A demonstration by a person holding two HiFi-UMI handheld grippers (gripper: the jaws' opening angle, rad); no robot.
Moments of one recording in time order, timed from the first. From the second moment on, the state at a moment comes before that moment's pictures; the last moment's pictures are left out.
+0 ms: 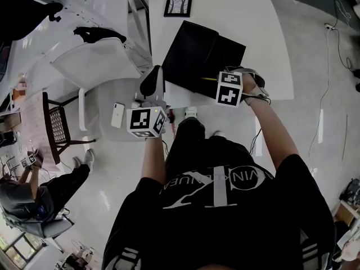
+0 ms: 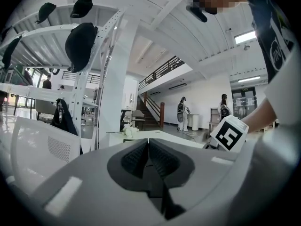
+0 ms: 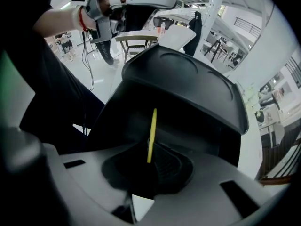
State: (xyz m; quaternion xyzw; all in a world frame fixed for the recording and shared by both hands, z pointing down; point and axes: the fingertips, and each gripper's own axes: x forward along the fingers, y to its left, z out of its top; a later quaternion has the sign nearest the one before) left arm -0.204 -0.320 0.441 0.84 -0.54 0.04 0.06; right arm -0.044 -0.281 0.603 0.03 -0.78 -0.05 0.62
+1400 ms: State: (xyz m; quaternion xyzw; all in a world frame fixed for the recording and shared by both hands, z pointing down) left arm -0.196 -0.309 0.429 0.84 -0.54 0.02 0.06; right arm -0.016 -0.309 0.530 0.23 -0.87 0.03 0.44
